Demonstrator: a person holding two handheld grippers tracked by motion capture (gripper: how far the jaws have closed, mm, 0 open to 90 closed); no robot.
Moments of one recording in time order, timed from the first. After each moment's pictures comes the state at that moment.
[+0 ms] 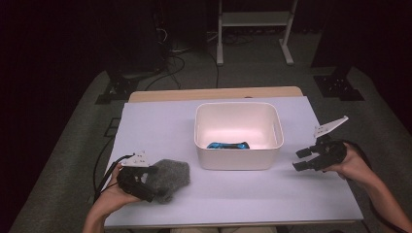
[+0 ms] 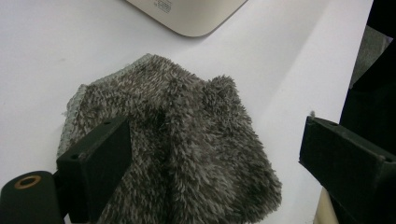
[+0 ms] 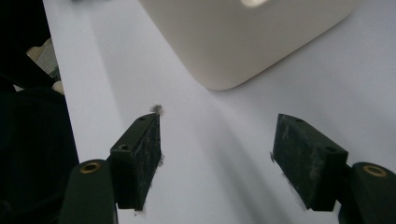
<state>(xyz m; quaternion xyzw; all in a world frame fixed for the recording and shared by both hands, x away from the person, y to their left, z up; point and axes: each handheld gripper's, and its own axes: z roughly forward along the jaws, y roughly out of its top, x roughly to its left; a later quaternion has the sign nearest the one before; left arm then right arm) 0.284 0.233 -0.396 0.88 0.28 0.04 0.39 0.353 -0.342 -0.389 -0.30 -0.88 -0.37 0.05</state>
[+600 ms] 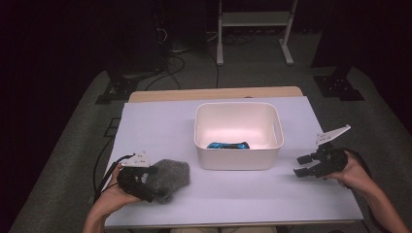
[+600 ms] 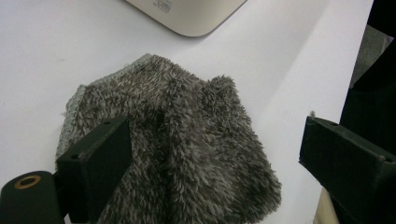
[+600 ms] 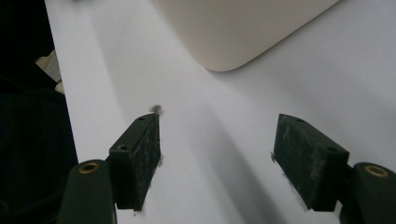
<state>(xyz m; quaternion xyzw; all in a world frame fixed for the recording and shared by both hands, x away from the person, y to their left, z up) 0.284 0.231 -0.397 0.88 0.28 0.04 0.39 0.341 -0.351 -0.411 -0.31 -0.87 -0.39 0.06</state>
